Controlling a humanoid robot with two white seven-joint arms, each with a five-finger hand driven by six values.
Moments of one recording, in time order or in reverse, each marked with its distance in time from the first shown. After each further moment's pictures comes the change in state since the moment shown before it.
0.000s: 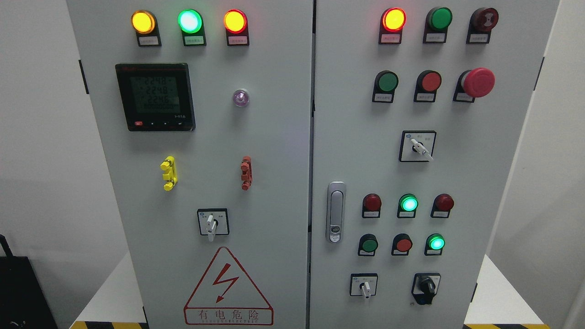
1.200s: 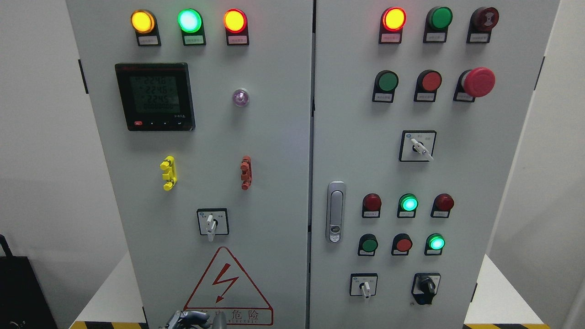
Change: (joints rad) left arm -0.196 -0.054 -0.022 -0.066 -0.001 0.223 0.125; right arm 0.000 0.000 0.000 0.000 0.000 0.000 0.000
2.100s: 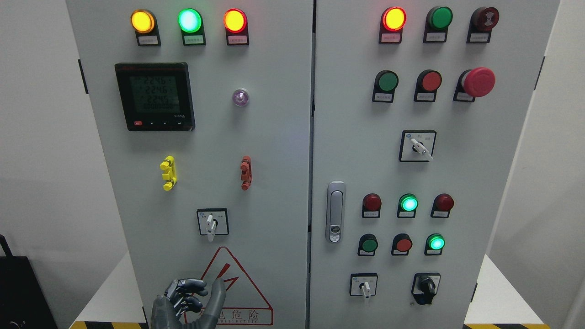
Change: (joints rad) left arm -0.162 -0.022 -0.003 -0.006 -0.003 0.139 0.034; right arm 0.000 0.000 0.000 0.000 0.000 0.000 0.000
